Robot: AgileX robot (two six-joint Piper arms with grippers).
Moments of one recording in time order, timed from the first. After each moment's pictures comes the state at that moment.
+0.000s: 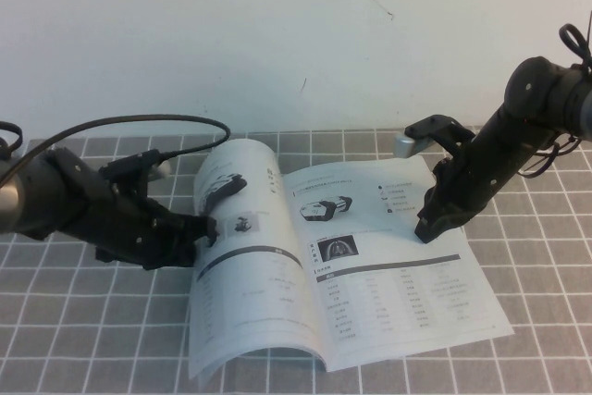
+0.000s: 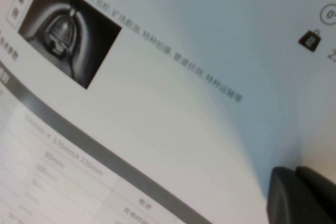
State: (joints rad) right arm 0.24 2.31 -1.75 0.47 1.05 -0.77; left arm -0.15 1.92 -1.12 -0.72 0.49 0.38
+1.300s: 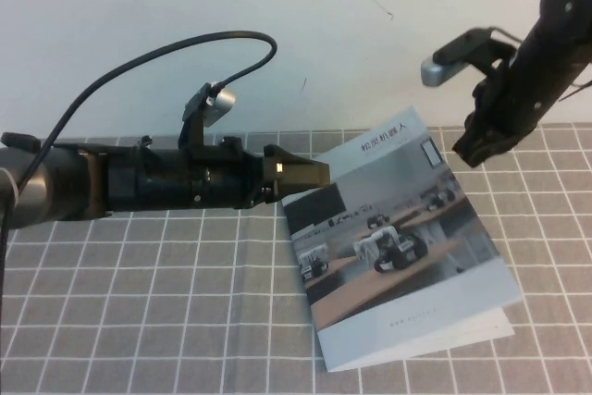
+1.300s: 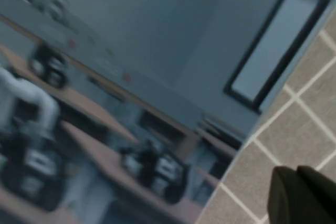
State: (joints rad) right arm 0.25 2.12 -1.86 0.17 1.14 -0.57; left arm -0.21 1.93 -1.16 -1.68 0.98 1.29
